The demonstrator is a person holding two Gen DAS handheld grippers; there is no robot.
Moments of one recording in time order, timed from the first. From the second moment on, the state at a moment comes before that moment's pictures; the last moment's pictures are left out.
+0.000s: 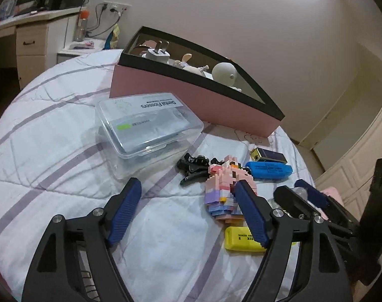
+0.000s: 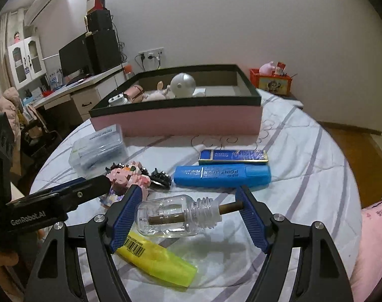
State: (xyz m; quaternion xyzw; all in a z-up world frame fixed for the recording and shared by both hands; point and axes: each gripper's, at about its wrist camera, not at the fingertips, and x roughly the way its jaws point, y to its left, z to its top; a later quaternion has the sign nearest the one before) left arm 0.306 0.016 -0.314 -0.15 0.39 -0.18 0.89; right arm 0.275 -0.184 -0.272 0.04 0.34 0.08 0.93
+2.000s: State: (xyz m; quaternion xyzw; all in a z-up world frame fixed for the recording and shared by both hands) left arm 0.281 0.065 -0.281 -0.07 0.36 -0.08 0.93; right arm 0.283 -0.198 -0.277 0.05 0.38 0.10 0.92
